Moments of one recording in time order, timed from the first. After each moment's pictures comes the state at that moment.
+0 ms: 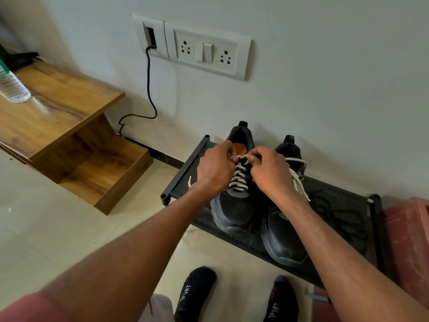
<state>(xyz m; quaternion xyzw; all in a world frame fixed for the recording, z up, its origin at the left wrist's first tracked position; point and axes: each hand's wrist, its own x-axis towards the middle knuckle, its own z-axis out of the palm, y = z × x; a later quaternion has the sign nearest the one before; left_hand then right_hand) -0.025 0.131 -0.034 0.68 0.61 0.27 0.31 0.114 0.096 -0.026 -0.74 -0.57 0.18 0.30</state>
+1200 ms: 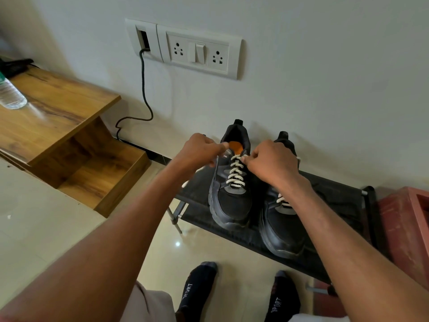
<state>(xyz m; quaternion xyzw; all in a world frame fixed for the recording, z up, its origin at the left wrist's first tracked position) -0.061 0.153 -0.002 0.63 0.58 0.24 0.46 0.124 0.097 0.004 -0.78 -0.59 0.14 0.14</state>
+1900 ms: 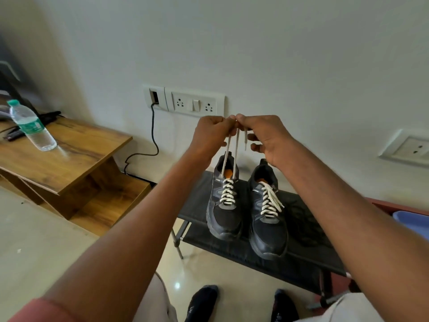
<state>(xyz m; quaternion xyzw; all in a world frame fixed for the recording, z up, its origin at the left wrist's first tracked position) -0.027 0.109 0.133 0.64 0.44 0.43 0.46 0.115 0.069 0.157 -0.62 -0.39 0.43 0.53</state>
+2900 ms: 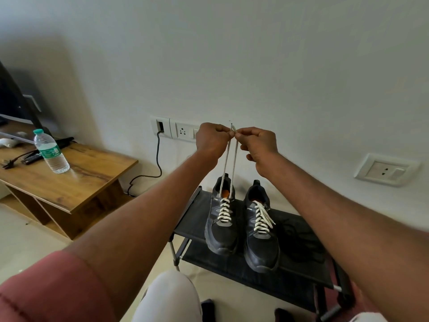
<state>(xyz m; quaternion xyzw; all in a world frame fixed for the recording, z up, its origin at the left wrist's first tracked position) -0.006 0.112 0.189 0.59 0.51 0.48 0.39 0.118 0.064 0.186 -0.60 -0.40 0.36 0.59</state>
